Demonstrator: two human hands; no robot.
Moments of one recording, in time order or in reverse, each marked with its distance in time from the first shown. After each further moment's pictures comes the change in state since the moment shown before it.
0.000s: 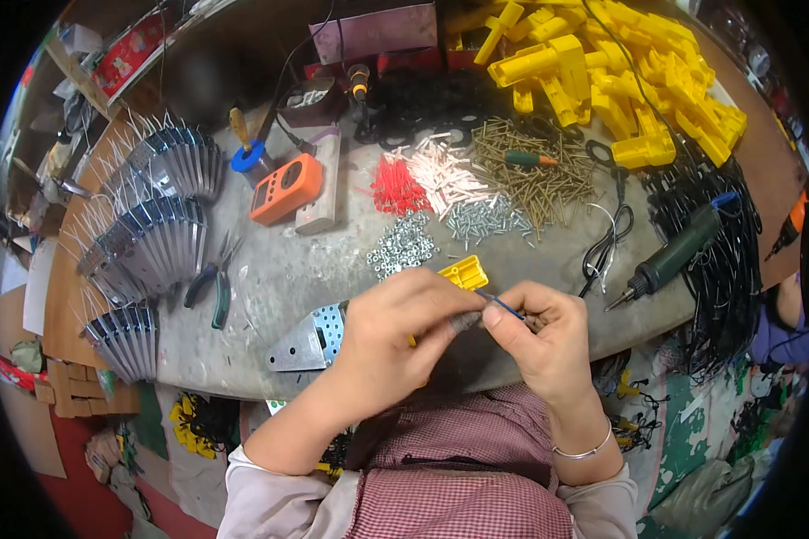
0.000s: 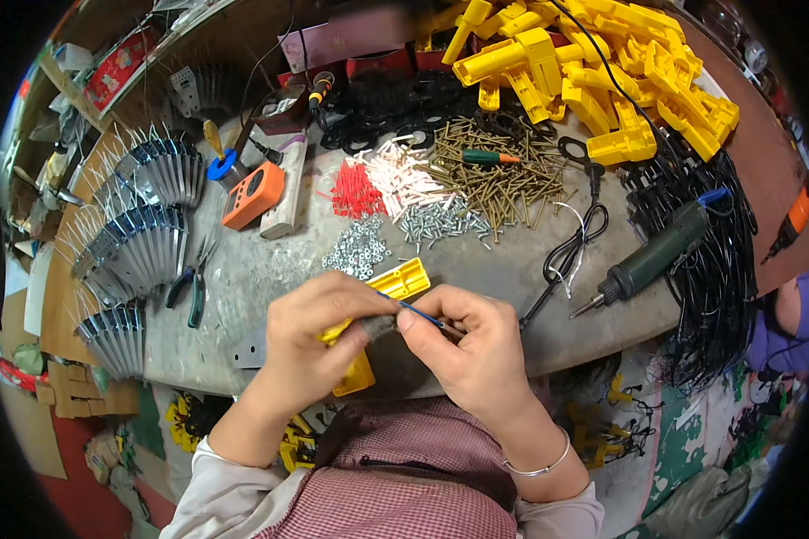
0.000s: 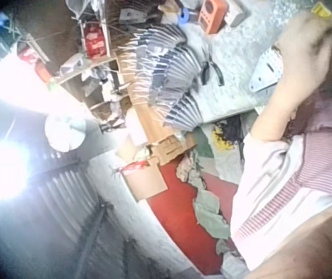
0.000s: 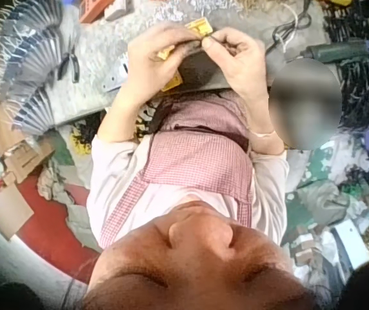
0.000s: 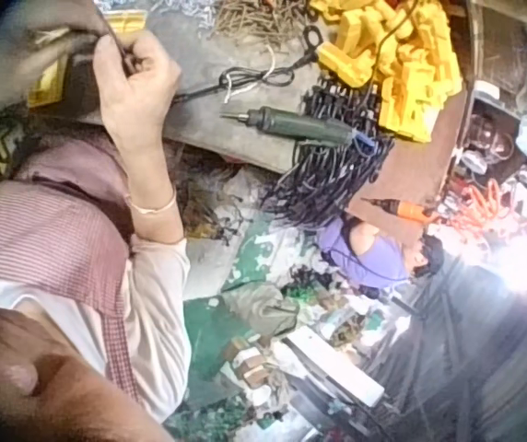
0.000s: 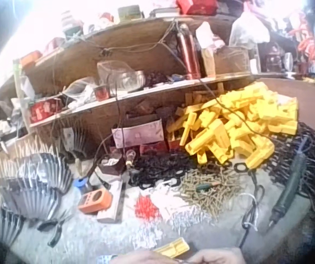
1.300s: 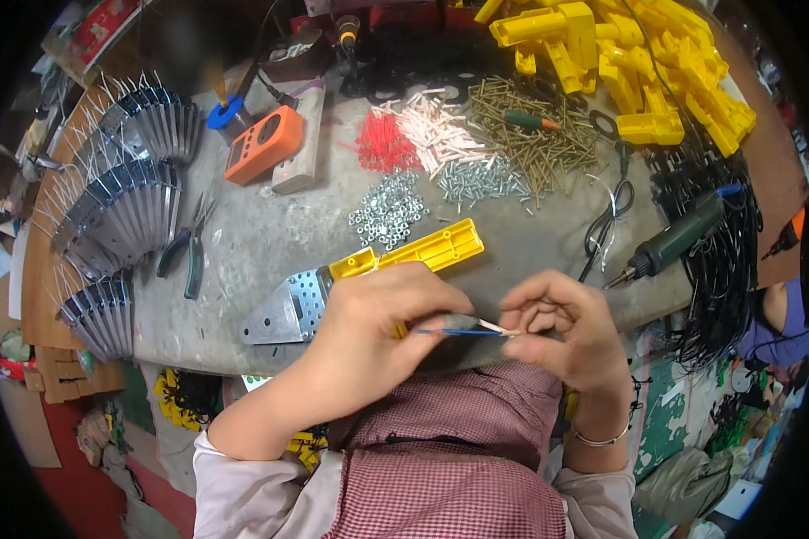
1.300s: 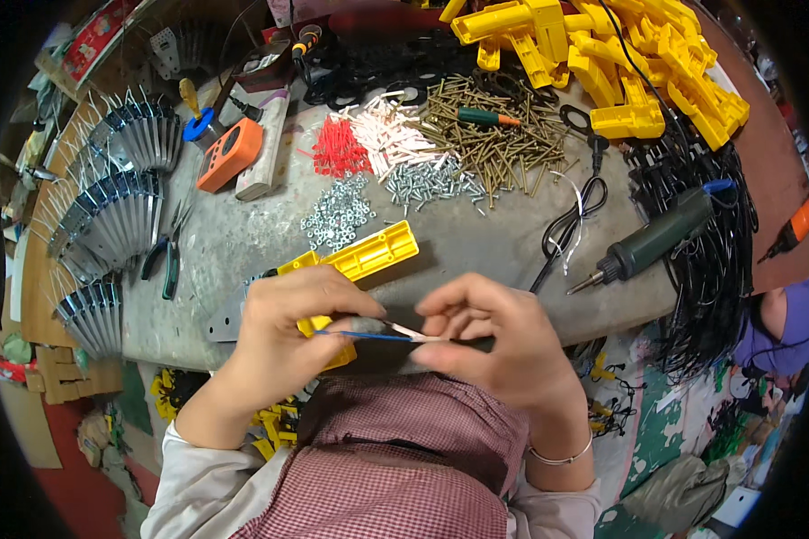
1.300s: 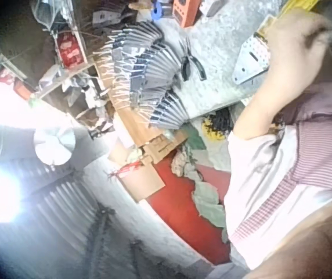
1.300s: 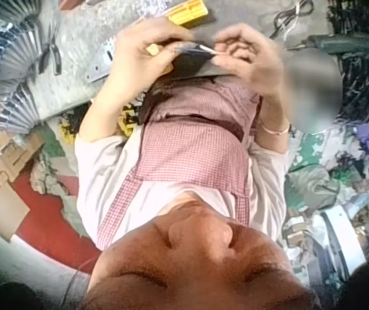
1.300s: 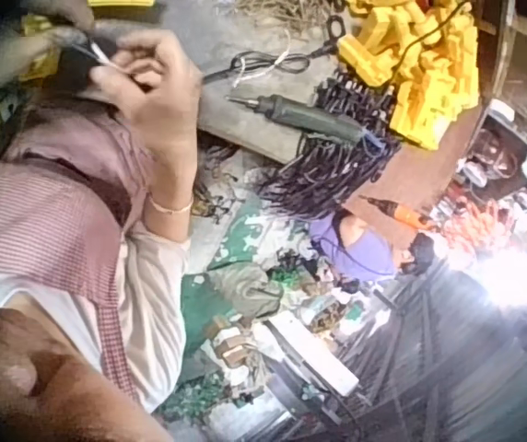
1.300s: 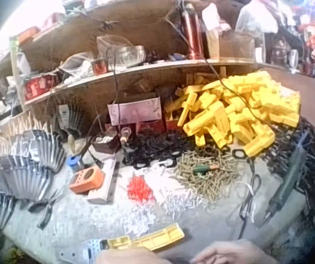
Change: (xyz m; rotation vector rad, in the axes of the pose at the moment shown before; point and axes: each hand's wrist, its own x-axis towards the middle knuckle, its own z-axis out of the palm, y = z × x) left_hand -0.013 0.003 -0.002 -0.169 -0.193 -0.261; right_hand -0.013 0.002 -0.038 -0.040 -0.215 0.179
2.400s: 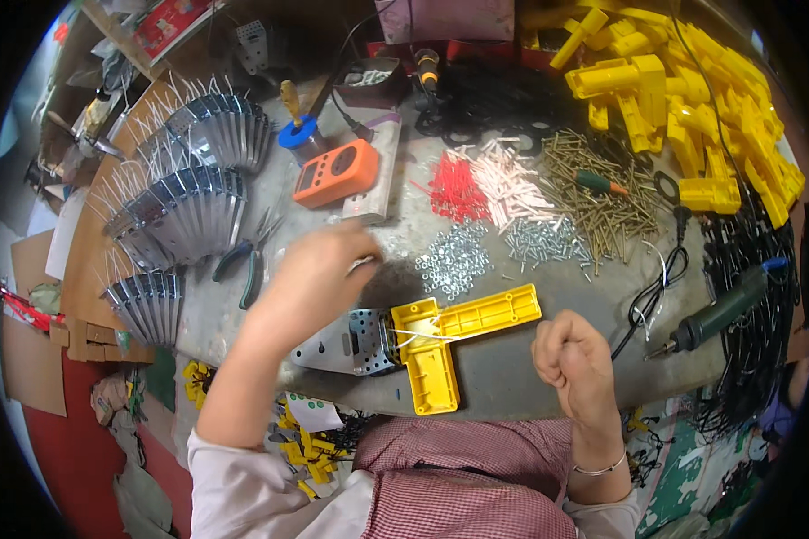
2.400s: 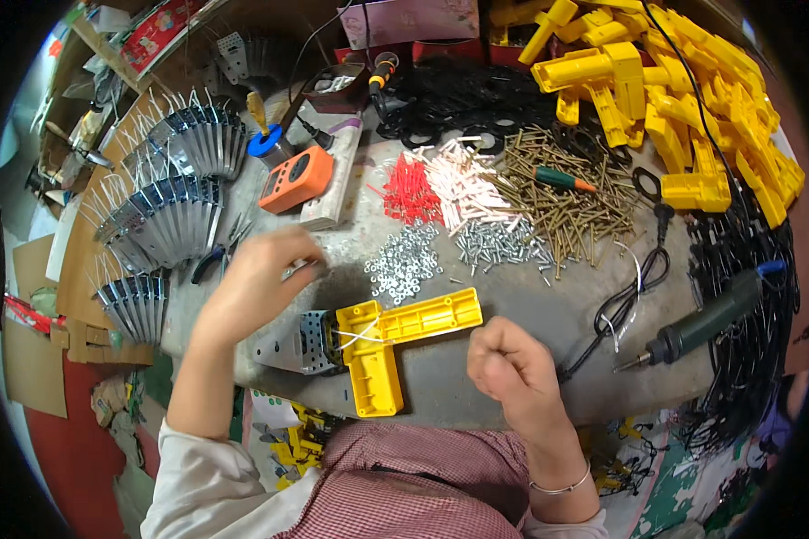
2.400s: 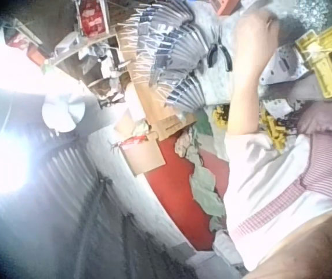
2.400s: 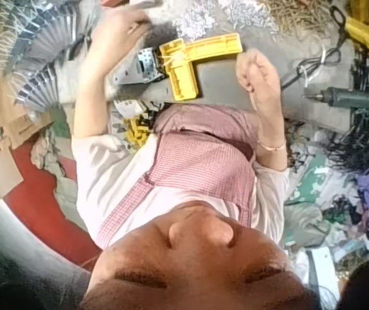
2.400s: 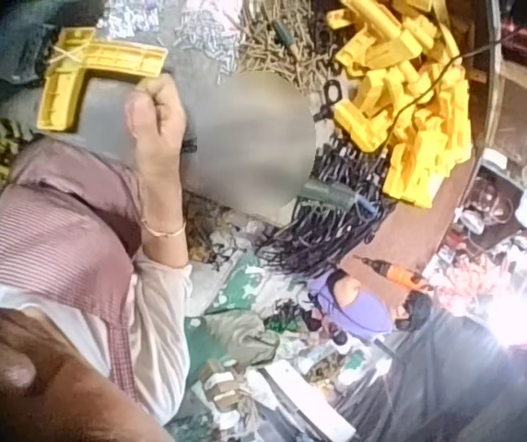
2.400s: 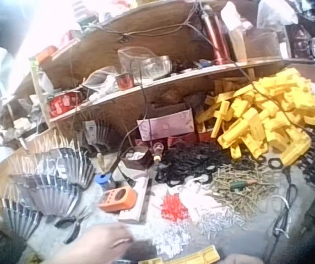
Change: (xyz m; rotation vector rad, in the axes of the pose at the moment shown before) left_hand 0.012 -0.049 -0.097 0.745 0.019 -0.145; right_hand 0.035 0.029 0.012 0.457 -0.121 0.053
